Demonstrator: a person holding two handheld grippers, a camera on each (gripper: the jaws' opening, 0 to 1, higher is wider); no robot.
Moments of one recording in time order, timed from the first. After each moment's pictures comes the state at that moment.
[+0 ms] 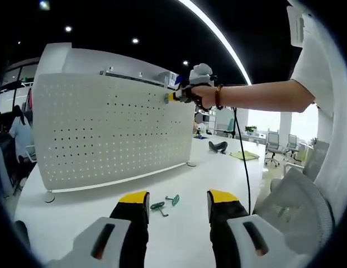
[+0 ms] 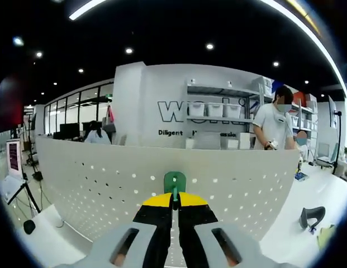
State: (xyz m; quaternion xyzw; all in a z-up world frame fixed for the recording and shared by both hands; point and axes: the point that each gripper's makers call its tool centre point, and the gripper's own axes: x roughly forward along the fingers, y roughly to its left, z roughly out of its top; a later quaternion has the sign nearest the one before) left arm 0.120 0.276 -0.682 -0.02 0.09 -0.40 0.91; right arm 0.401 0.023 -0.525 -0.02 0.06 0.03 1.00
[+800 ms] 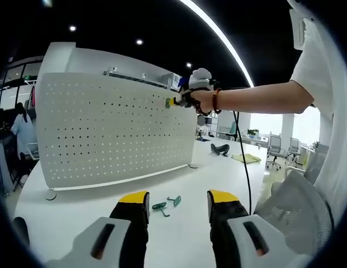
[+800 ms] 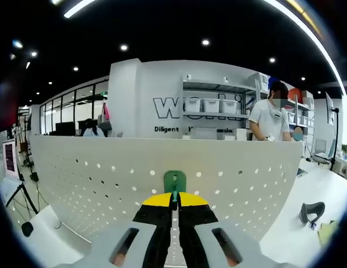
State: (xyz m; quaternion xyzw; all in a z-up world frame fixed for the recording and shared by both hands) left arm 0.120 0.282 -0.681 -0.03 0.09 -0.39 0.91; right arm 0.401 0.031 -0.536 -0.02 0.07 0.01 1.00
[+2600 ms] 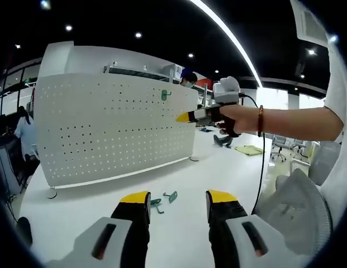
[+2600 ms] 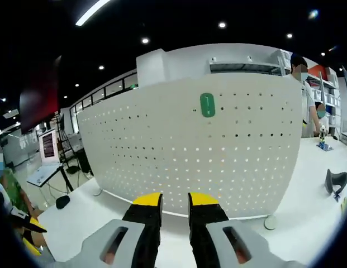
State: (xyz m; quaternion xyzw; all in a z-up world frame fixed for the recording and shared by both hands) left arm 0.112 0.249 -0.684 0.00 0.12 -0.37 0.92; right arm 0.289 0.062 -0.627 0.03 0.13 0.16 0.98
